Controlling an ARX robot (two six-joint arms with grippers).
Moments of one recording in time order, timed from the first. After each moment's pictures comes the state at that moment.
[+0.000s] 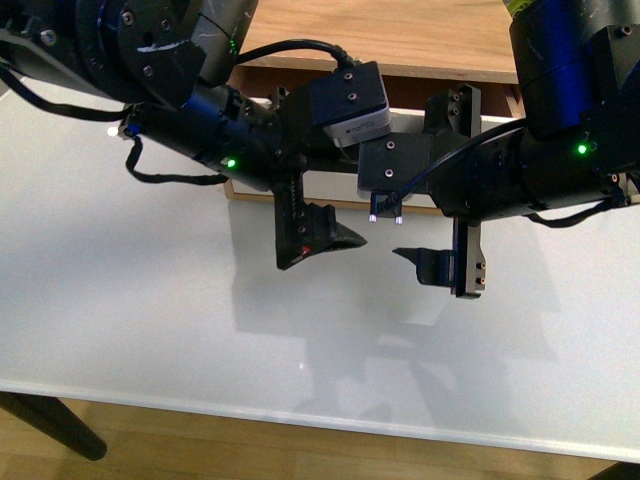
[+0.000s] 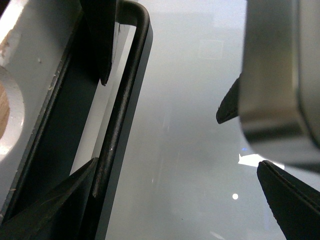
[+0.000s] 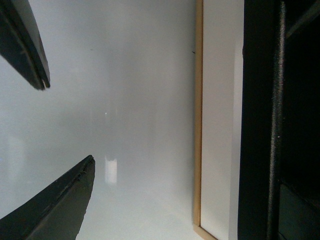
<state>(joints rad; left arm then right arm) -0.36 2.29 1.36 0.03 0.68 0.97 0.30 2.11 1.06 0.24 -0.20 -1.29</state>
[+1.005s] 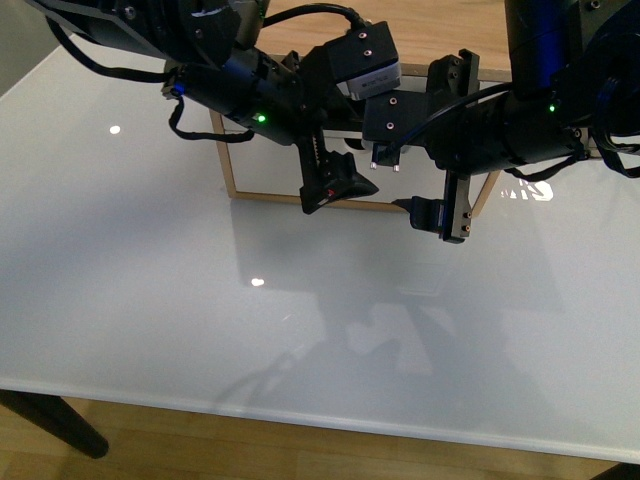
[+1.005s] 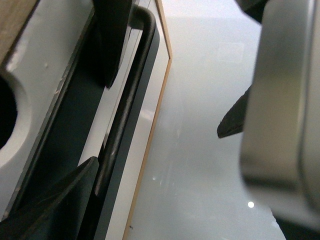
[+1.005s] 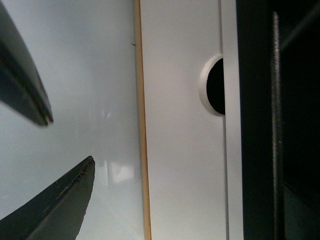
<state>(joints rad) -0.35 2.43 1.63 -0.03 0.66 0.93 0.25 2.23 1.26 0.23 -0.21 -1.29</state>
